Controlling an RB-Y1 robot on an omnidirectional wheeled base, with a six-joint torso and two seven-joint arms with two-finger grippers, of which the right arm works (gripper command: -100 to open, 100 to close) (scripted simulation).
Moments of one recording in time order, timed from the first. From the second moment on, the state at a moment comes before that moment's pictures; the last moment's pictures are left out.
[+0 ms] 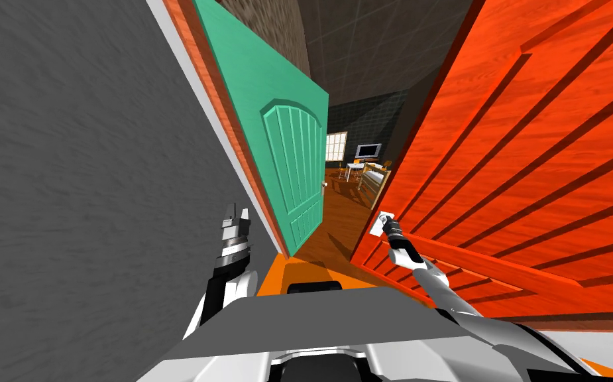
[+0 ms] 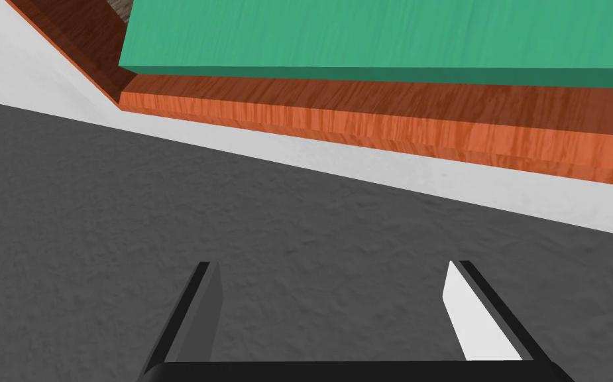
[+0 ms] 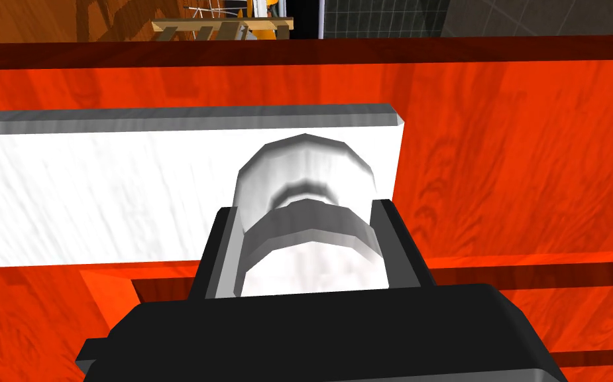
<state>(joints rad) -0.09 -0.50 -0.22 -0.81 -0.40 -0.49 -0.11</state>
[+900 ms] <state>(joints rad) -0.12 -0.52 -0.34 -0.72 -0.42 -0.51 -0.06</state>
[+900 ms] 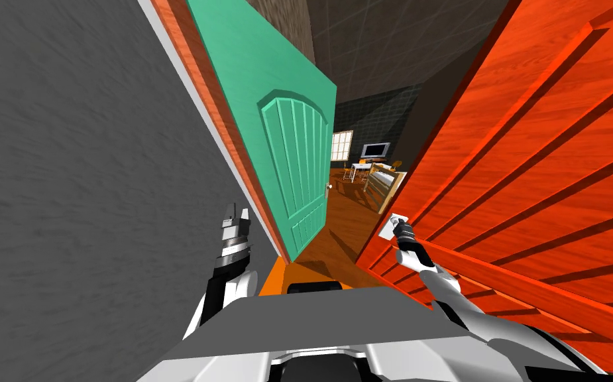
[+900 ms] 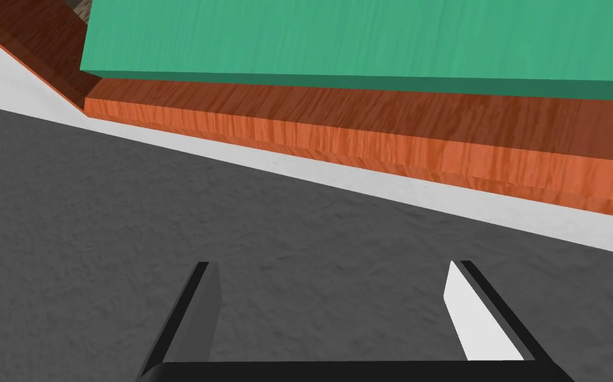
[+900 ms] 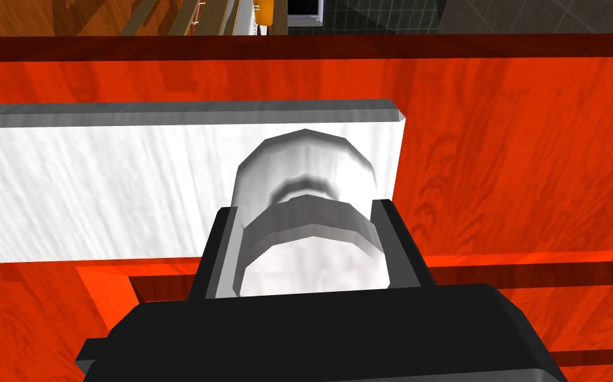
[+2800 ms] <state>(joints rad) -0.12 -0.54 -0.60 -0.57 -0.49 -0.53 0.05</state>
